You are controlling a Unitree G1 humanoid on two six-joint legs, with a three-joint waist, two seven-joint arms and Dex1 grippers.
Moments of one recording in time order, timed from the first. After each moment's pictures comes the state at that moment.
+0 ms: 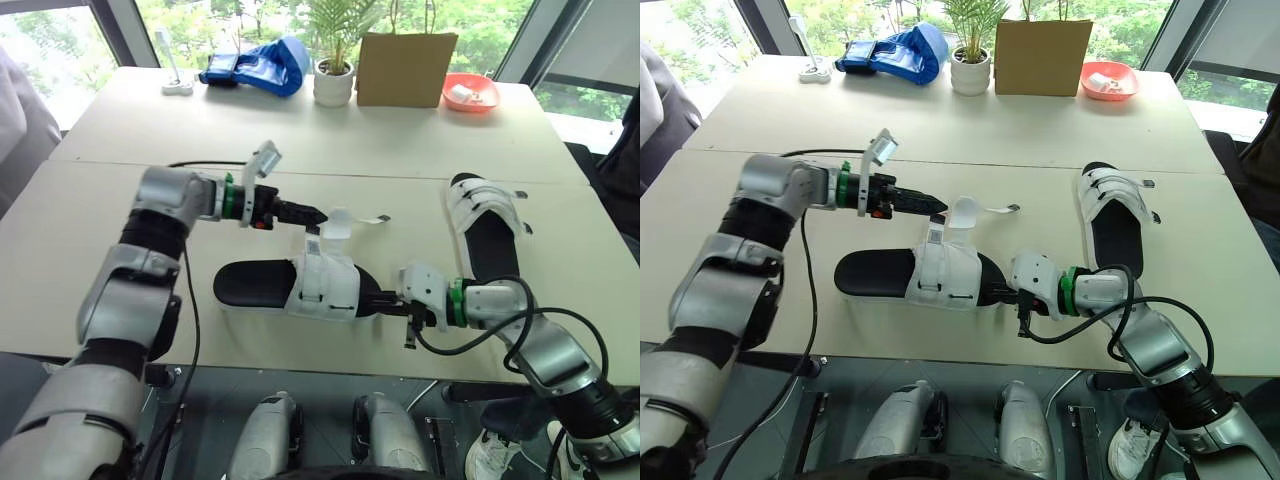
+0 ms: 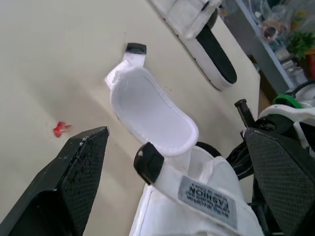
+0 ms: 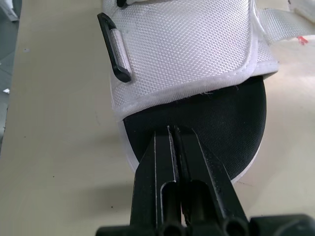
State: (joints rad) left arm -1.15 0.43 -0.25 0.80 -0.44 0.98 -1.21; right arm -0.21 -0.75 0.27 -0.30 0.18 0.32 0.93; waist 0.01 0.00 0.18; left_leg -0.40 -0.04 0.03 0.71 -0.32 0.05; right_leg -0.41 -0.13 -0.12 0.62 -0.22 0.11
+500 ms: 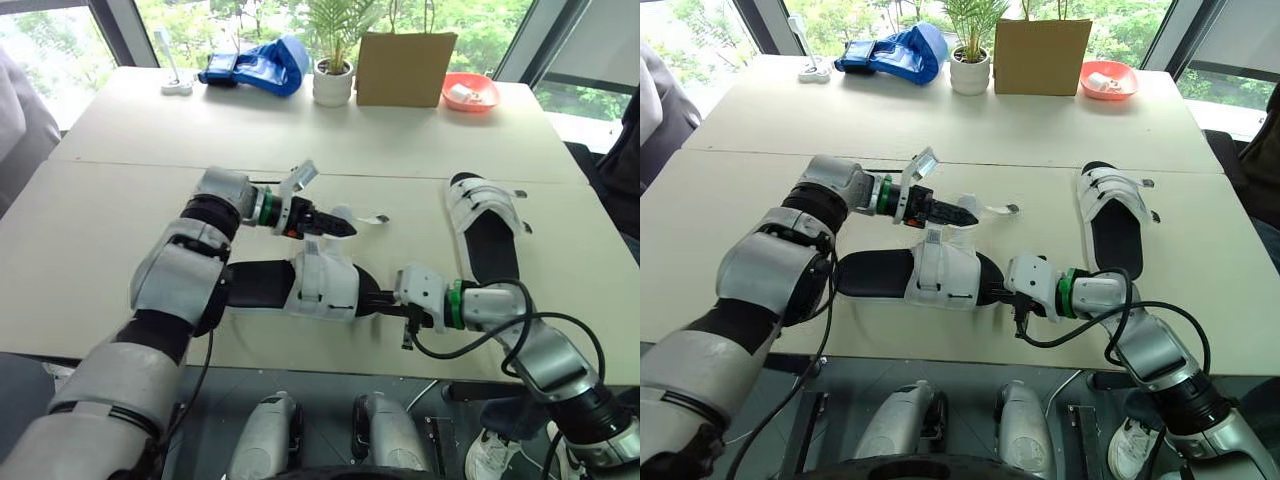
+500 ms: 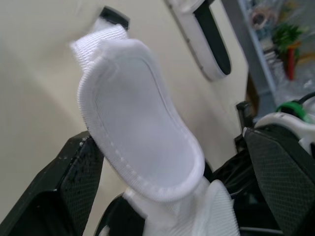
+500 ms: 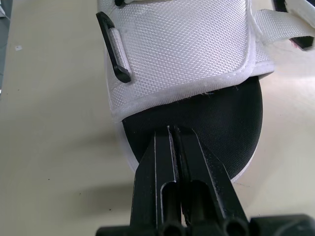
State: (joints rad) left arm -1.35 0.20 -0.13 1.26 -0.28 0.89 -1.23; right arm -0.19 -0.74 0.26 -0.34 0.14 0.34 0.89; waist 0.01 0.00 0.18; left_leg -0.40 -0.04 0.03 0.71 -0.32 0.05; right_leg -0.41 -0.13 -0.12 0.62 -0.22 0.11
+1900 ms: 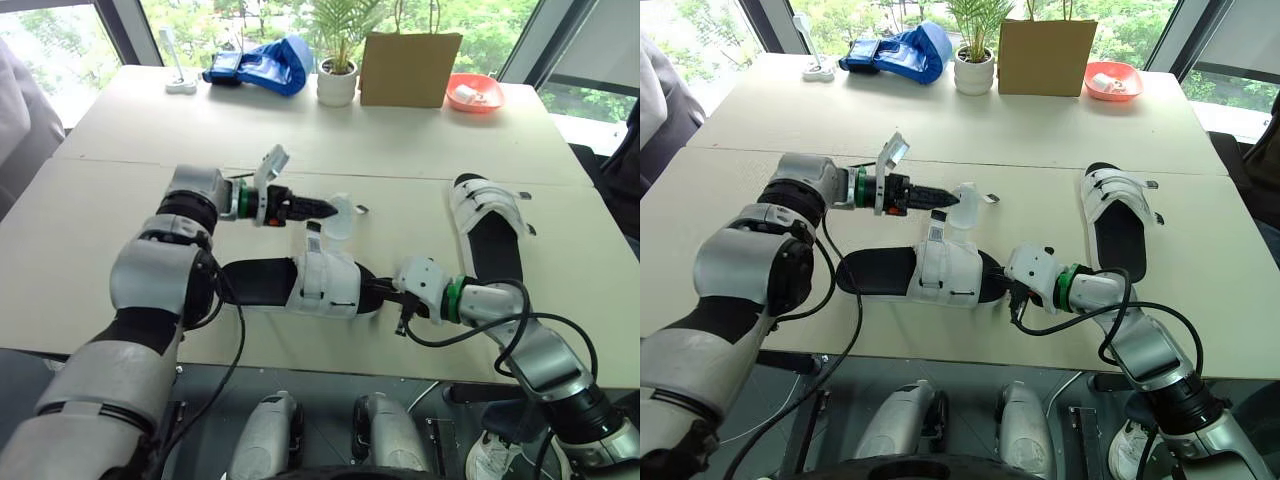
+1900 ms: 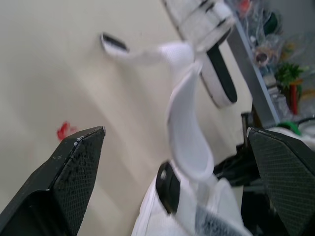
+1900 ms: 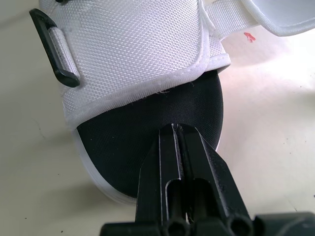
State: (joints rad) left arm -1.32 0.30 0.00 1.31 -0.10 0.82 -1.33; right arm -0.19 -0.70 0.24 -0.33 0.09 0.36 0.78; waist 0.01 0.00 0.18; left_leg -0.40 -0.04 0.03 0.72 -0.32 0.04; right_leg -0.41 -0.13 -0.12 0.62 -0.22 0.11
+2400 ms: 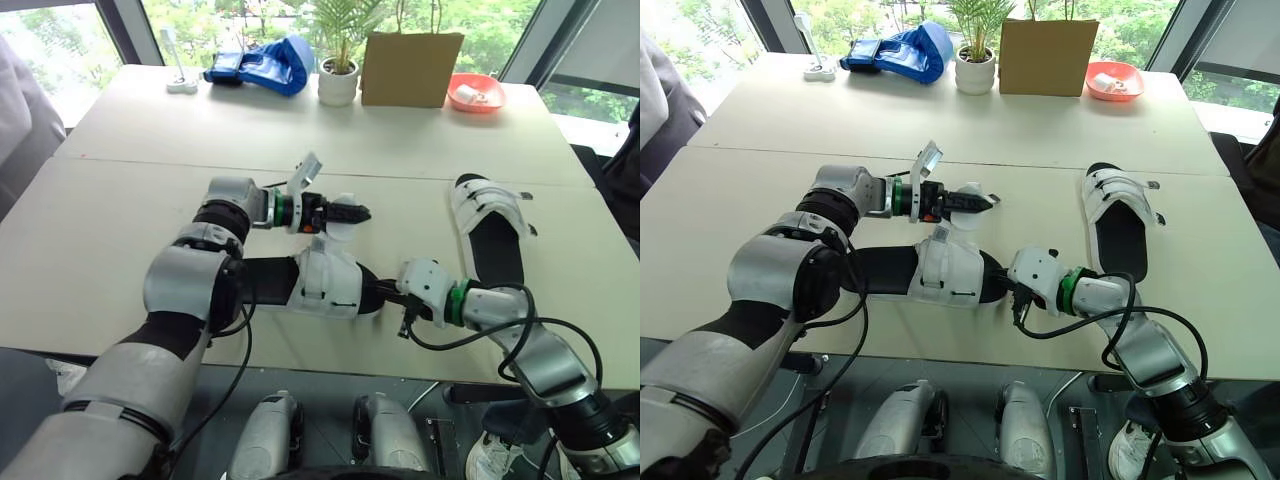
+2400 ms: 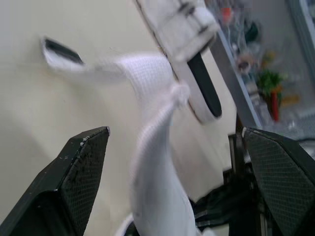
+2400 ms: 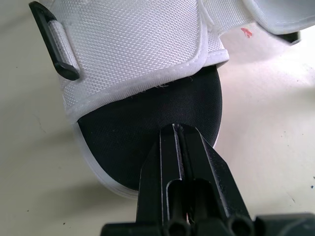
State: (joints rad) left arm -1.34 0.15 0.17 1.31 -0.19 0.80 -1.10; right arm -0.16 -0.70 0.22 -0.35 0.08 0.36 0.77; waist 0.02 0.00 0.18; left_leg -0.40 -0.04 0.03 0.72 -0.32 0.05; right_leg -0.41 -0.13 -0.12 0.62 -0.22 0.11
